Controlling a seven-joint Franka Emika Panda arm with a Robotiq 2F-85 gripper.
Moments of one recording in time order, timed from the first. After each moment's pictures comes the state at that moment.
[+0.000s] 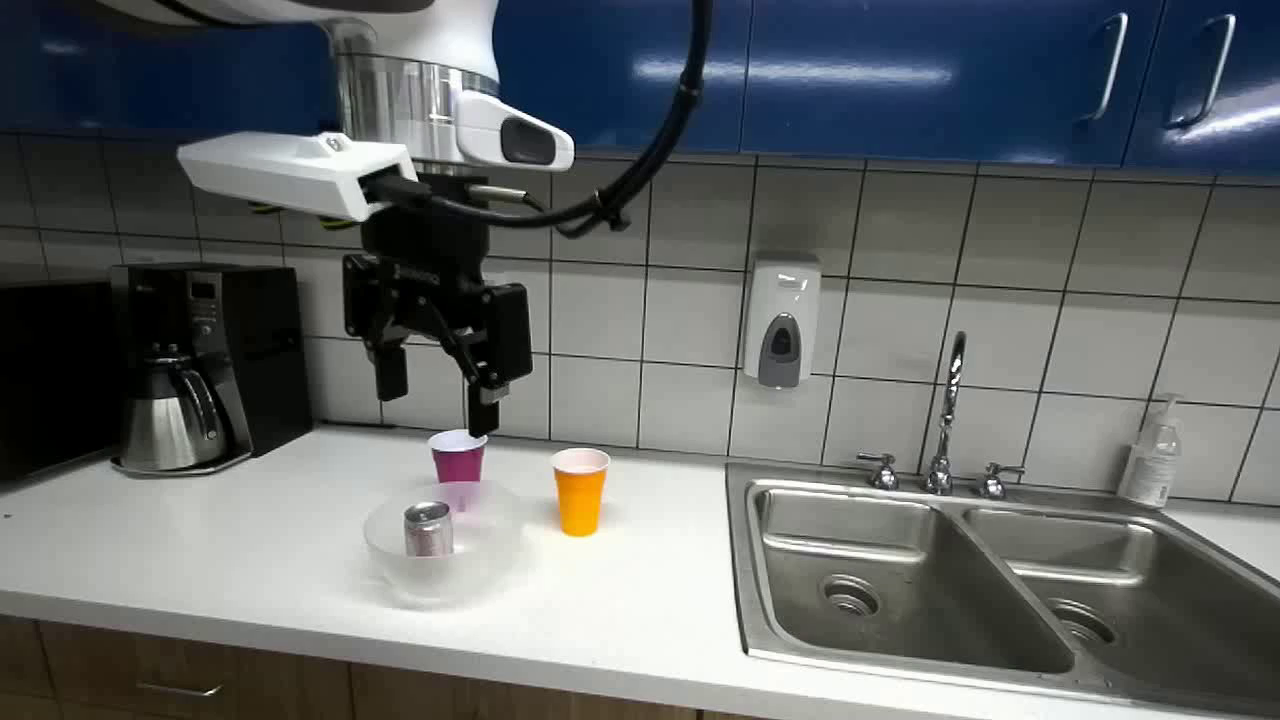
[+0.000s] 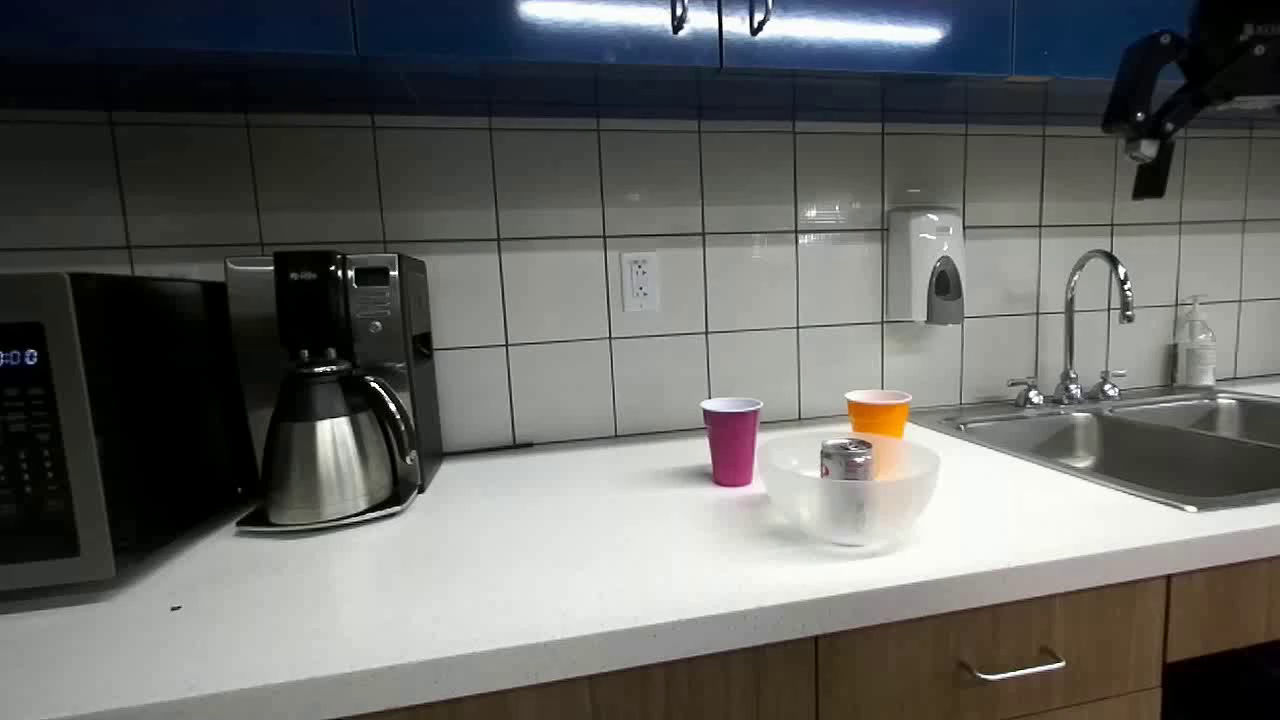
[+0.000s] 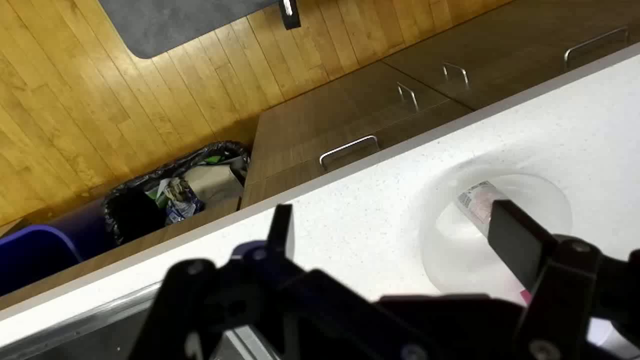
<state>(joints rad) -0.20 -0.85 -0.20 -2.71 -0.08 1.96 0.01</state>
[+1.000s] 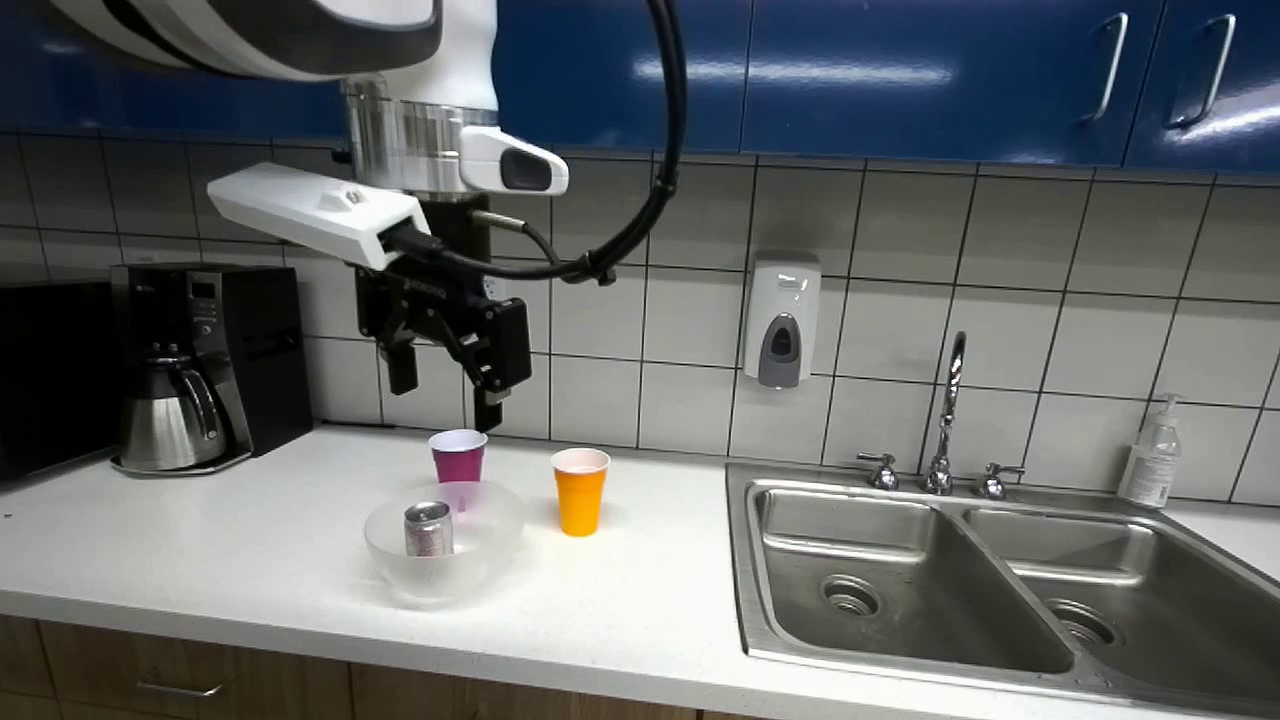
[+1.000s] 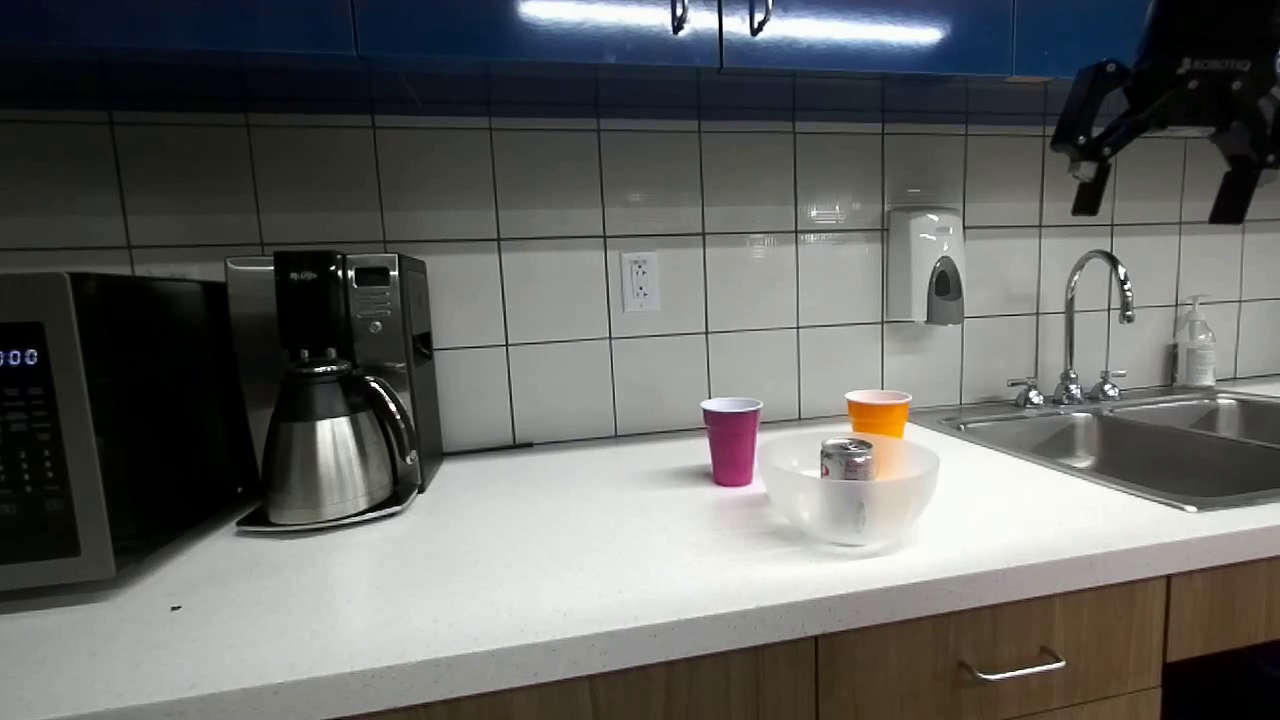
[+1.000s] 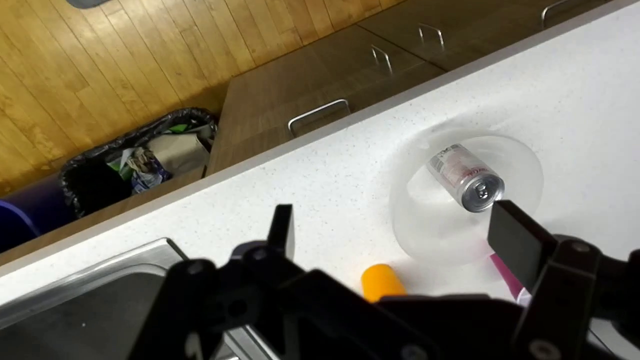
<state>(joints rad) -0.16 -0.80 -0.19 -2.73 -0.02 2.12 0.01</state>
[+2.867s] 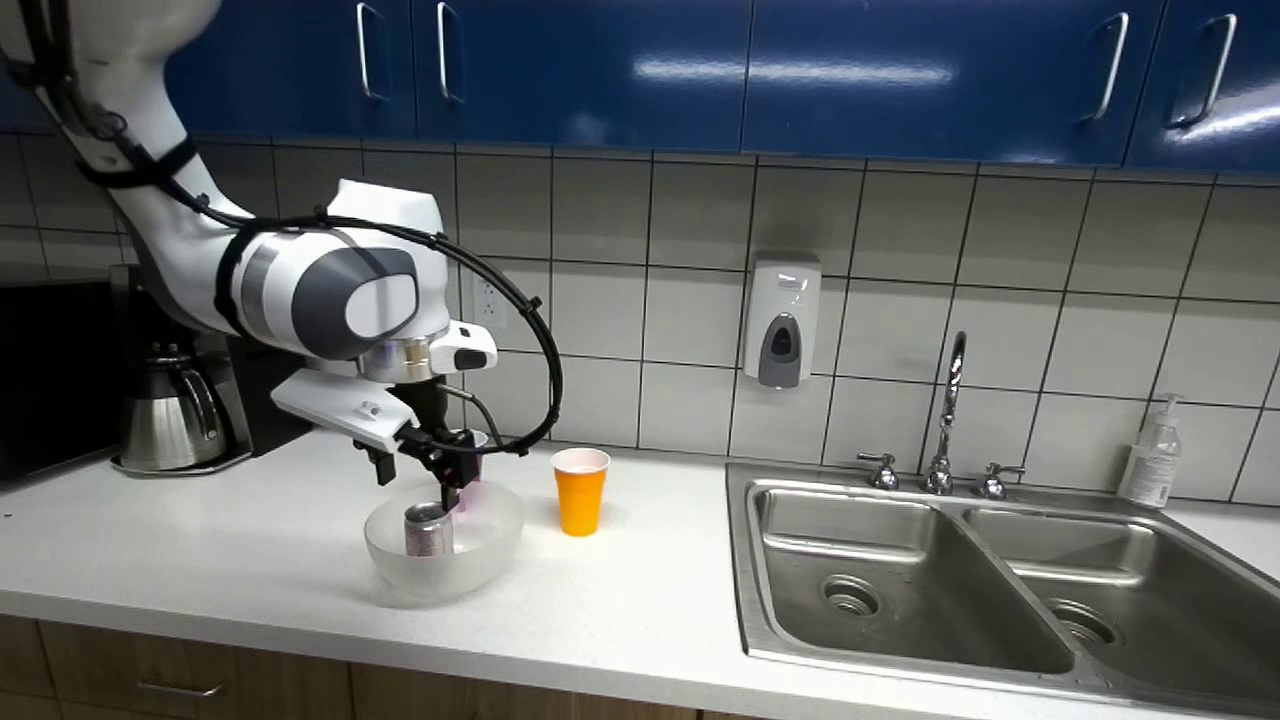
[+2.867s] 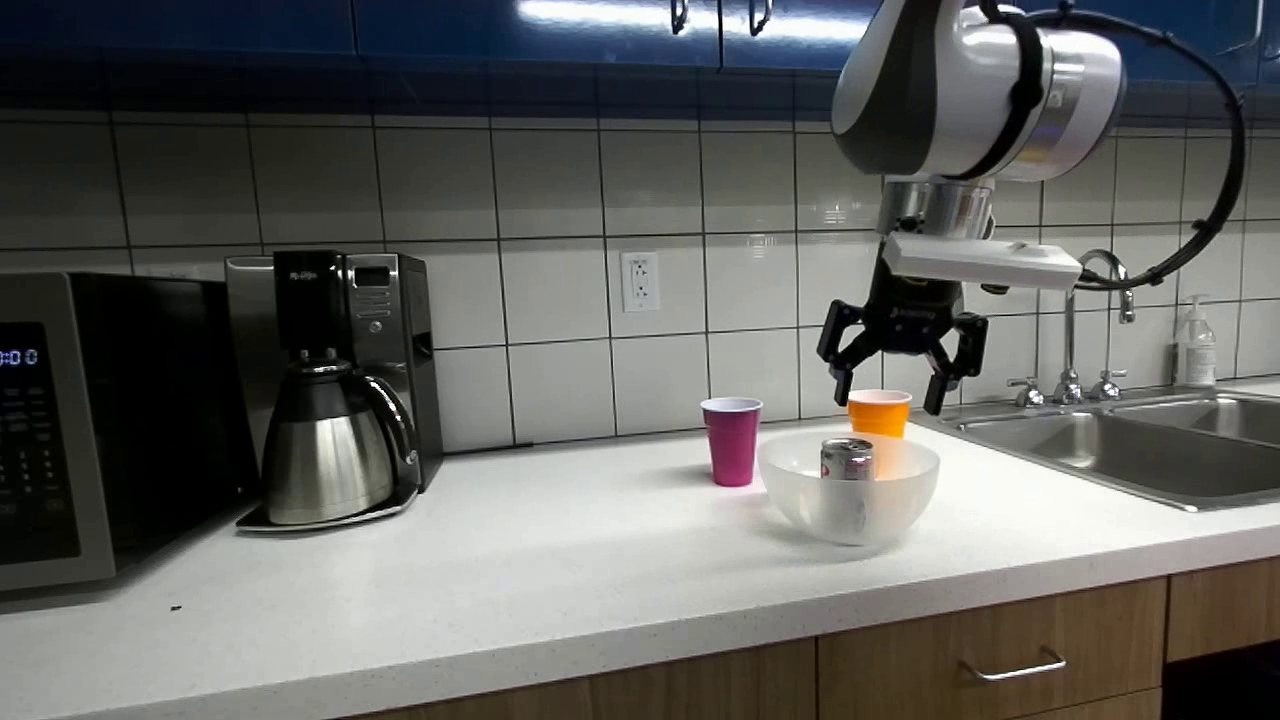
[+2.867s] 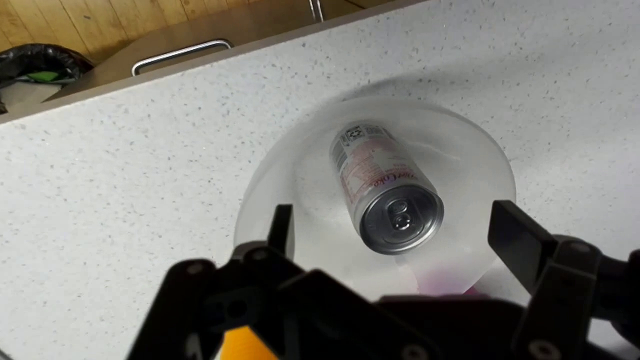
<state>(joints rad) 0.08 -0.07 -0.07 -2.61 0.20 2.76 0.01</state>
